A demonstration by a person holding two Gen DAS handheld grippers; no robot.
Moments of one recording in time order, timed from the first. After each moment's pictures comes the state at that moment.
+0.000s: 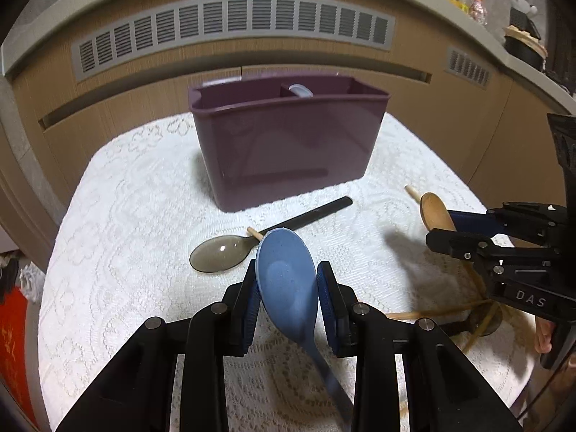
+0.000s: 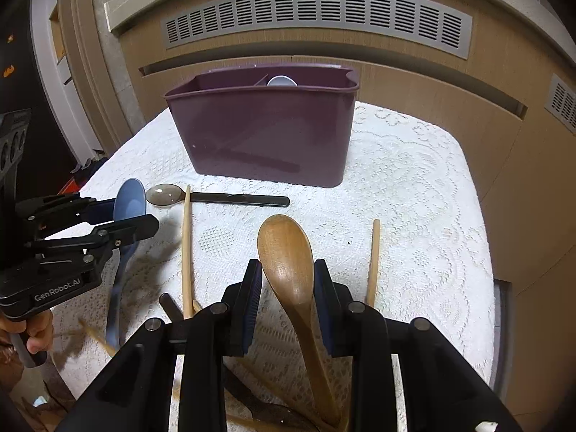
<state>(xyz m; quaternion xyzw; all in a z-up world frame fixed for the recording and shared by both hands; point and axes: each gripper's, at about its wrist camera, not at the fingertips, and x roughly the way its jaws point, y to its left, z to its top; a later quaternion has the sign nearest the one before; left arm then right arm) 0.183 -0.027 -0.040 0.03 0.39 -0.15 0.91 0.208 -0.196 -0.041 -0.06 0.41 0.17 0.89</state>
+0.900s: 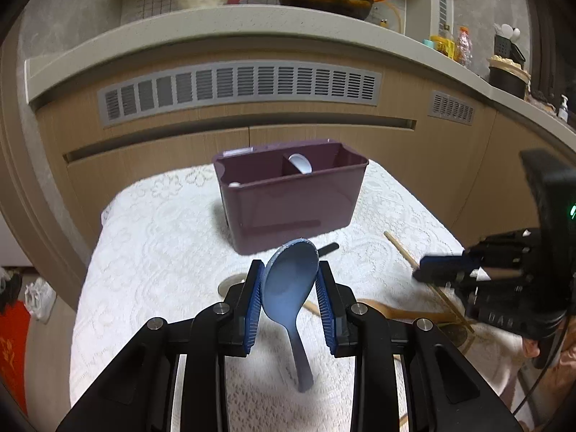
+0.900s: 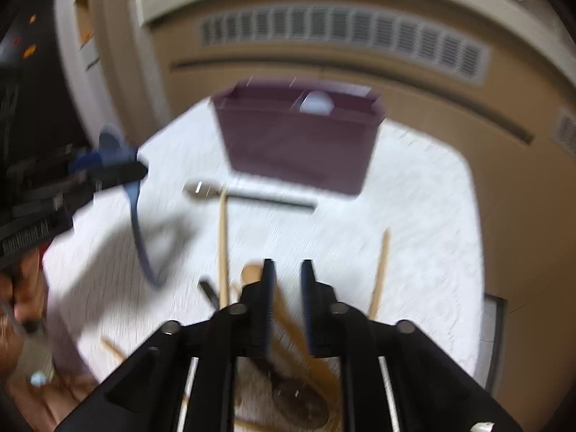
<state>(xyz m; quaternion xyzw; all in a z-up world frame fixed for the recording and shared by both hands) 0.149 -0.008 0.015 0.02 0.32 -0.15 0.94 0.185 -0.184 -0.021 -0.09 0.42 0.22 0.88</state>
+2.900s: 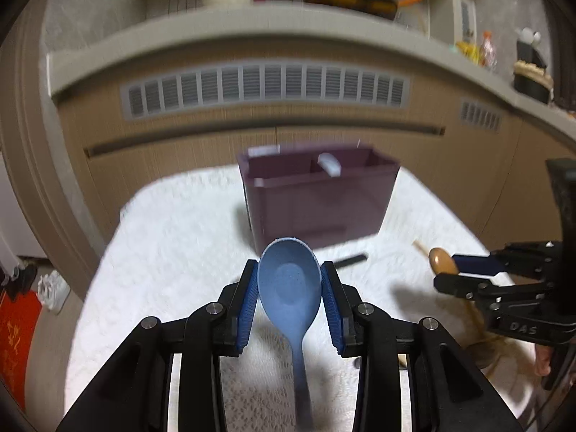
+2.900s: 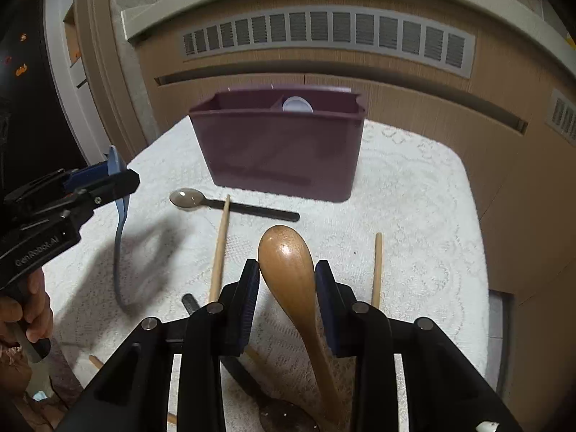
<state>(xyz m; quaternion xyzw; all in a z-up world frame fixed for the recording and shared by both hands) 0.154 -0.010 0.006 0.02 0.28 -0.09 0.96 0.192 -0.196 -0.022 -0.06 0.38 0.19 0.90</state>
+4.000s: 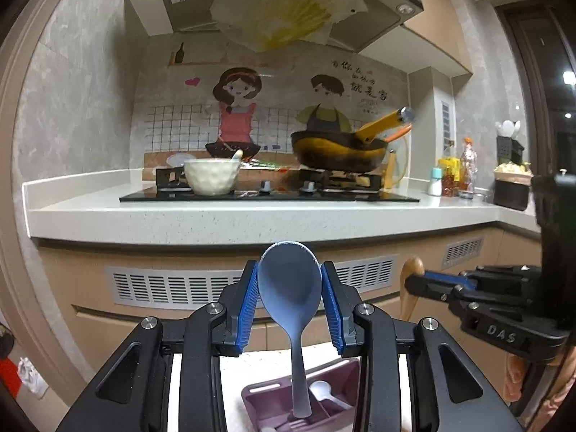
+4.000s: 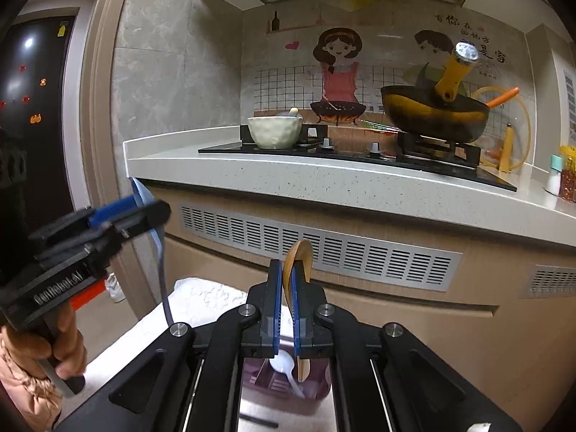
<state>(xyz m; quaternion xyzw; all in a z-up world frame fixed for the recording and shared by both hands) 0.252 0.005 0.196 -0.01 0.09 -0.14 0.99 0.272 -0.176 0.178 -0.05 0.18 0.19 0.96</state>
